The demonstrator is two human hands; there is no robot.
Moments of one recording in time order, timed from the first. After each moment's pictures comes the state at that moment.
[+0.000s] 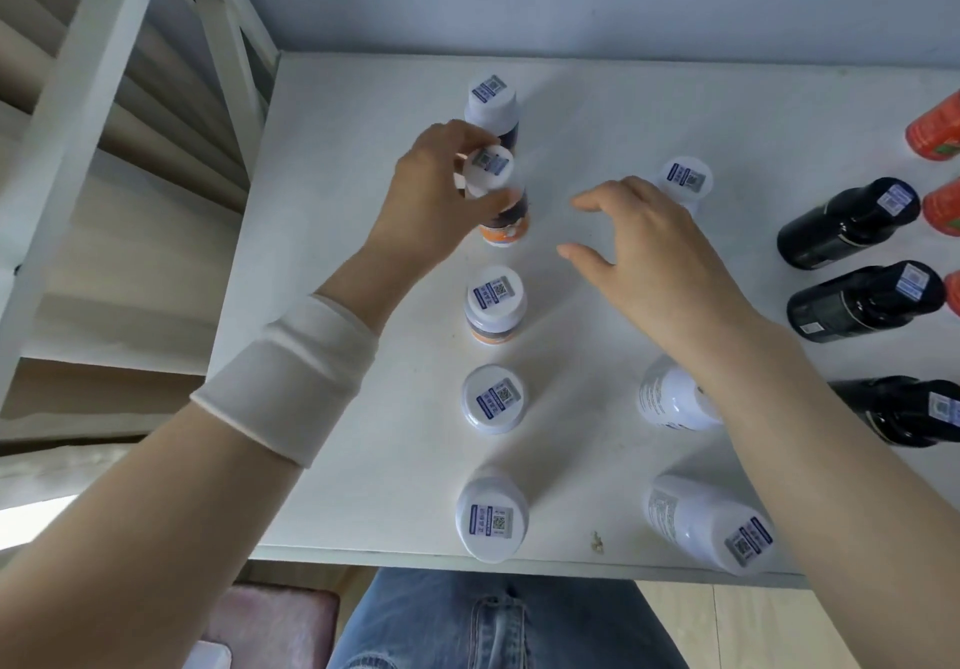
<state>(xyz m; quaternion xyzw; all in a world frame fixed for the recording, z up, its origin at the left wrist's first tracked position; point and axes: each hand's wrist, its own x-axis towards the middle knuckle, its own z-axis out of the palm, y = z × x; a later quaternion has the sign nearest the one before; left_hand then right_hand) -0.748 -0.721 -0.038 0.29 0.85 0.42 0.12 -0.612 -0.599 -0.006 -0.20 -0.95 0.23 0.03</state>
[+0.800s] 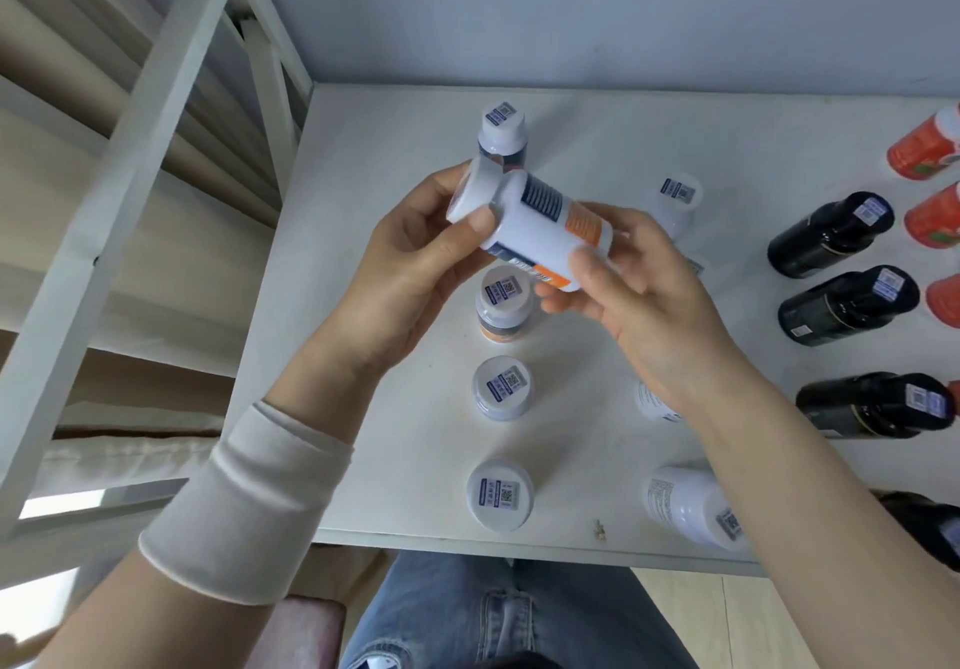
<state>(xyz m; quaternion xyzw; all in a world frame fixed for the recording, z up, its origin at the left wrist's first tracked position) -0.690 -0.773 0.008 0.20 0.53 0.75 0.35 -0.577 -0.633 0.008 -0.16 -0.59 0.78 0.11</state>
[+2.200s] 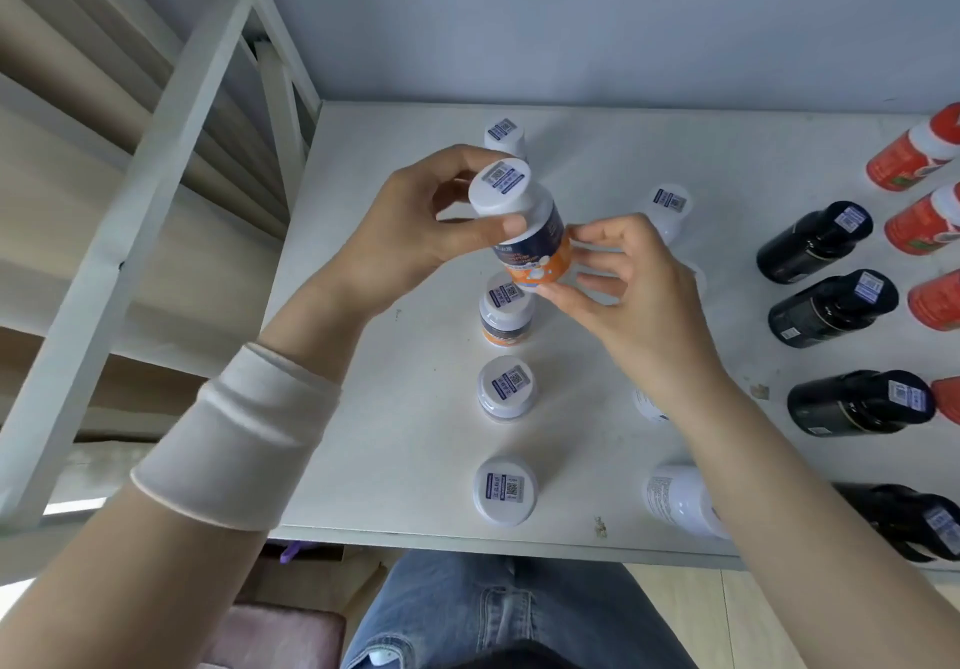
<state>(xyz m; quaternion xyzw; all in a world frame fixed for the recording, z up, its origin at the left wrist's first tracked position) -0.715 -0.767 0.028 0.32 0.67 0.62 0.27 -0.577 -0.641 0.011 -0.23 -0.80 0.54 0.16</state>
